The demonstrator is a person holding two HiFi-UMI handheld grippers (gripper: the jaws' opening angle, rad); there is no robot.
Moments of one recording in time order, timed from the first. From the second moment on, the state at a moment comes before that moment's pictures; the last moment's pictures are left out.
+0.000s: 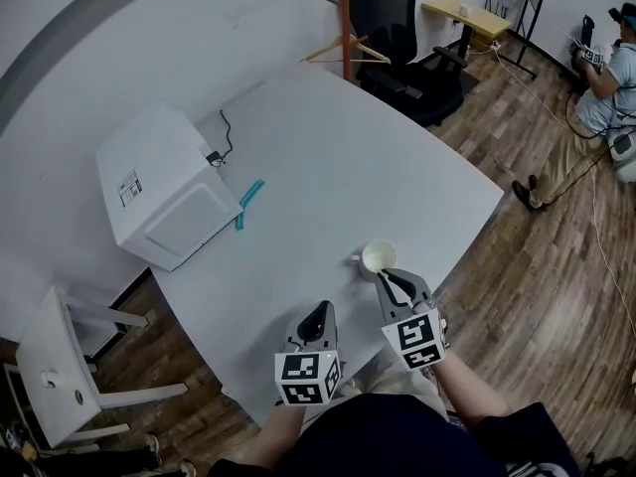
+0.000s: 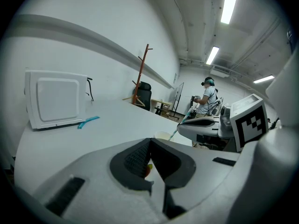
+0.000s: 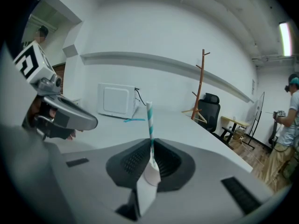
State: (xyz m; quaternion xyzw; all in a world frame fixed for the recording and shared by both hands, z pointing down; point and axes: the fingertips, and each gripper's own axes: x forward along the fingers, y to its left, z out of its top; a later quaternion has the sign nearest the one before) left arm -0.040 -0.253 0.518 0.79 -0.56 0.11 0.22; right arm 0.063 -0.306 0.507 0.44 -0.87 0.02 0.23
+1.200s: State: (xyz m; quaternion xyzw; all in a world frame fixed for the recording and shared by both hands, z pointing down) left arm -0.015 -0.192 0.492 0.84 -0.49 0.11 0.18; right arm 0.078 -0.206 0.423 0.51 -0.85 -0.01 0.14
